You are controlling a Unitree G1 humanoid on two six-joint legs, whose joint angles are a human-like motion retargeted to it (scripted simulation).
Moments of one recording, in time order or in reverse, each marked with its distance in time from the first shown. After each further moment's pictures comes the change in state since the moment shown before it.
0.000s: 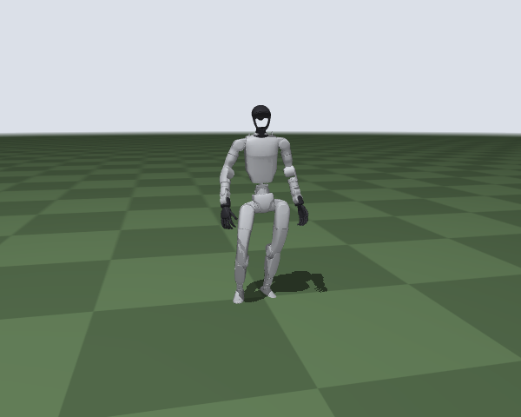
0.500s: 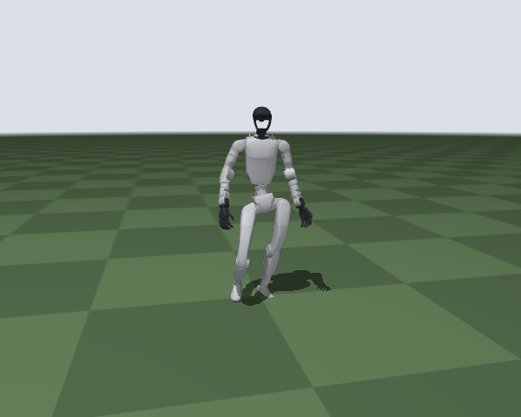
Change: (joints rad) left arm -0.065 0.022 0.096 0.054 -0.173 -0.029 0.071; right arm -0.043 0.038 -0.018 0.056 0.091 -0.021 -0.030; waist -0.062 -0.150 0.017; left_leg -0.065 -0.163 -0.050 0.080 -0.018 0.069; right_leg -0.278 -0.150 0.194 0.478 0.042 0.028
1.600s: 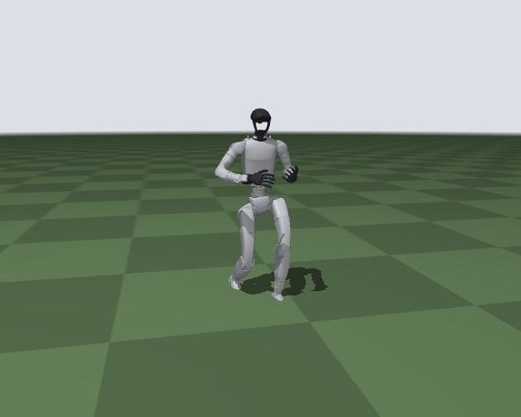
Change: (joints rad) left arm 0.088 0.165 -0.233 -1.550 -0.242 -0.042 -0.308; right arm -0.069 -0.259 0.046 -1.249 0.117 -0.126 0.032; waist -0.041 0.087 -0.162; left_leg -0.844 0.126 -0.006 0.439 0.159 -0.216; right_leg 0.105 0.225 -0.028 -0.161 -0.271 -0.117
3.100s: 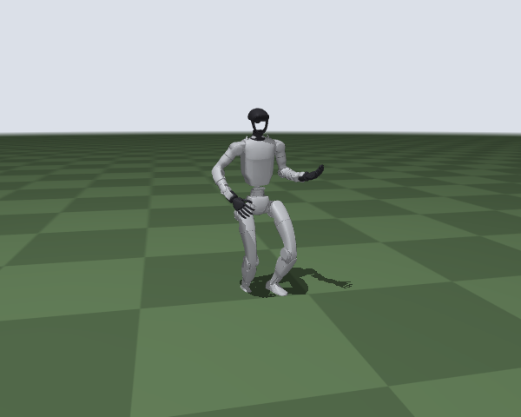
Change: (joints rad) left arm -0.010 -0.169 0.364 0.191 -0.279 -0.168 0.111; right arm 0.377 -0.041 -0.099 0.437 0.001 0.039 0.094; waist 0.069 0.171 0.049; left_leg 0.069 0.283 -0.069 0.567 -0.404 0.150; right_leg 0.071 0.253 -0.136 -0.264 0.062 -0.065
